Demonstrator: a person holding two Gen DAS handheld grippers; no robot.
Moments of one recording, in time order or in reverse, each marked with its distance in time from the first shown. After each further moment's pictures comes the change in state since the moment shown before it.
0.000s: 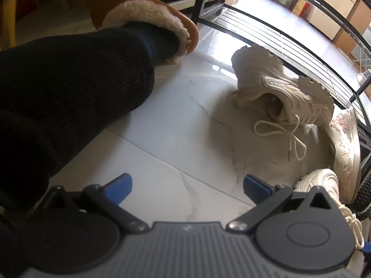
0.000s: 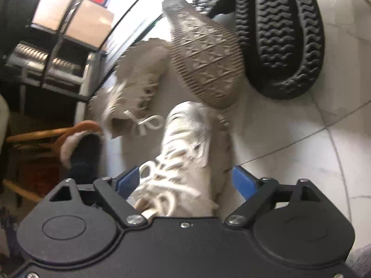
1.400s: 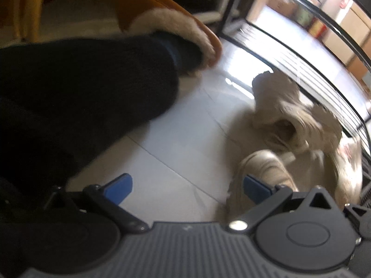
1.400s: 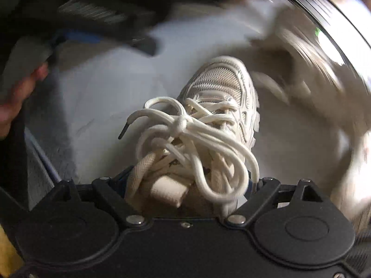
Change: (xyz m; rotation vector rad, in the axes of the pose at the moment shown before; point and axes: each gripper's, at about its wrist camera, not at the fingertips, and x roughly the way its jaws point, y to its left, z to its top) left arm -0.016 0.022 0.008 -0.137 -0.110 0.068; right arm 0.117 0.173 -0.098 -1.504 0.422 -0.245
